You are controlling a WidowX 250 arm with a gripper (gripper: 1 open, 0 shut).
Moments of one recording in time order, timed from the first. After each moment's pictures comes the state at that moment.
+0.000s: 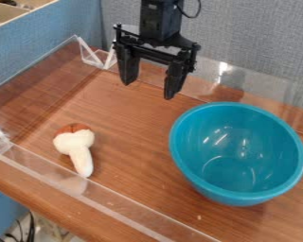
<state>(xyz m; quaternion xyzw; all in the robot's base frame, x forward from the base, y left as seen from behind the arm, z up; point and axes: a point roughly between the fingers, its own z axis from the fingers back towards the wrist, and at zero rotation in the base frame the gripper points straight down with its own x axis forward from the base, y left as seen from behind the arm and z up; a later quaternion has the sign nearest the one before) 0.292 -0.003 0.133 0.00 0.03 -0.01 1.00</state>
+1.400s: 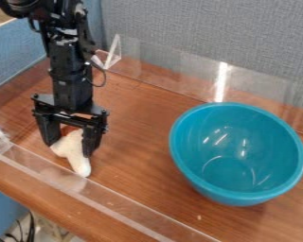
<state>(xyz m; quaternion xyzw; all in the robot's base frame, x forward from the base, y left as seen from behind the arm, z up) 0.233 0.084 0.049 0.00 0.05 0.09 0.99</state>
